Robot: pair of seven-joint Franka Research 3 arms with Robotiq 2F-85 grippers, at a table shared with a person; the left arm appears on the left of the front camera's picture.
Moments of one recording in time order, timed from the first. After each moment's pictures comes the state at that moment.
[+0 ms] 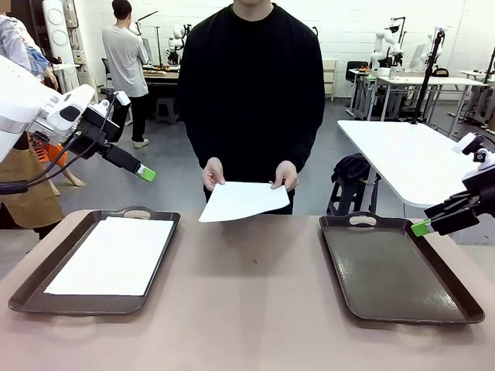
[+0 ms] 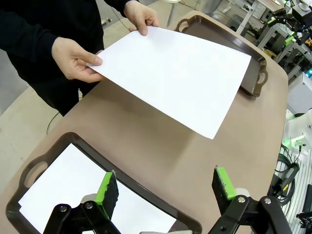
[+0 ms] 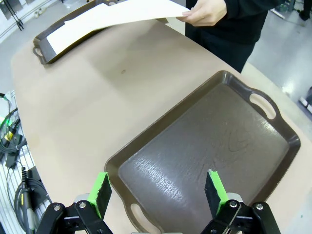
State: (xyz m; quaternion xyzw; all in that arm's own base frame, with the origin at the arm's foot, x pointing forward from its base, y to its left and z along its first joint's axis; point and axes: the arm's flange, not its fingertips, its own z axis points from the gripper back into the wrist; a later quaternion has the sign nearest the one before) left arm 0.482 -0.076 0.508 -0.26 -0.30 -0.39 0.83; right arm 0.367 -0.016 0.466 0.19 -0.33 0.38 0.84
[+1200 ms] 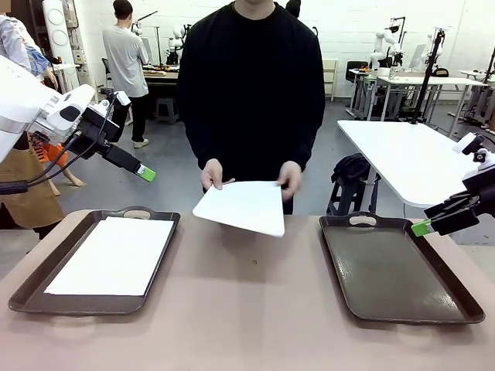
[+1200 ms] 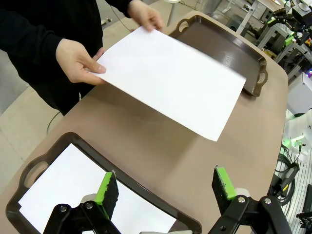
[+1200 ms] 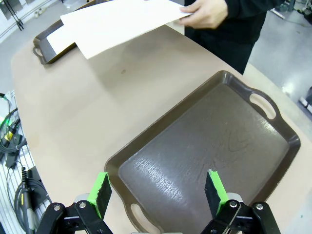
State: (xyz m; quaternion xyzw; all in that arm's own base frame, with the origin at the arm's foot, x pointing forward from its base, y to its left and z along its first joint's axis) left arm 0.482 -0.076 0.508 -0.26 -0.30 -0.39 0.83; right arm 0.367 -0.016 0.466 0.19 -0.33 0.38 0.84
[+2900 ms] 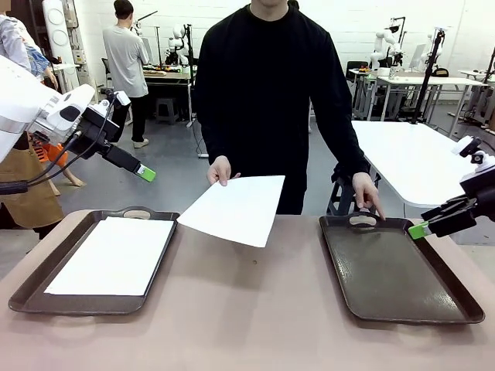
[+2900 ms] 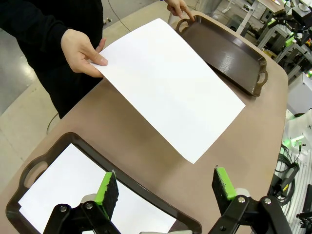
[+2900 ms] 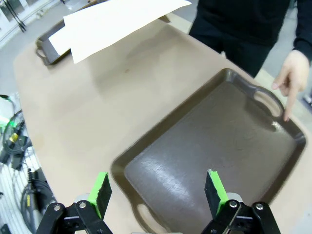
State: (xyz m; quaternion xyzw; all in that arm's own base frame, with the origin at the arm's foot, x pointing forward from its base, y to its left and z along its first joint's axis) left arm 0.482 -0.076 0.508 -0.26 -0.30 -0.39 0.83; right arm 0.367 -0.011 0.460 0.21 -0.32 0.37 0.85
